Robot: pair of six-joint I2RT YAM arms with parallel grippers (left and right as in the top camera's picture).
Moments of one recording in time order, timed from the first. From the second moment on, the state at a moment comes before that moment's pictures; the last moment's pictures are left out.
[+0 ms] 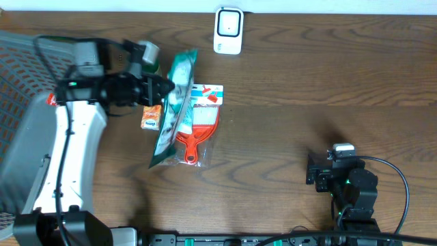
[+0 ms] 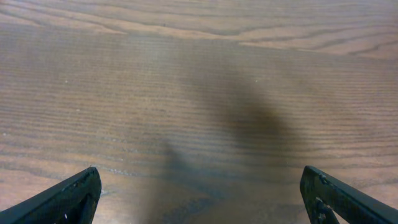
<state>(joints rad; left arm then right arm) 0.02 1.52 1.32 -0.78 0.74 0.19 -0.05 0.40 0.12 -0.31 -0.06 -0.09</state>
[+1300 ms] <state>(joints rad) -0.11 1.66 1.32 -0.68 0.99 0.37 -0.05 0.40 0.12 -0.31 -0.06 -0.09</state>
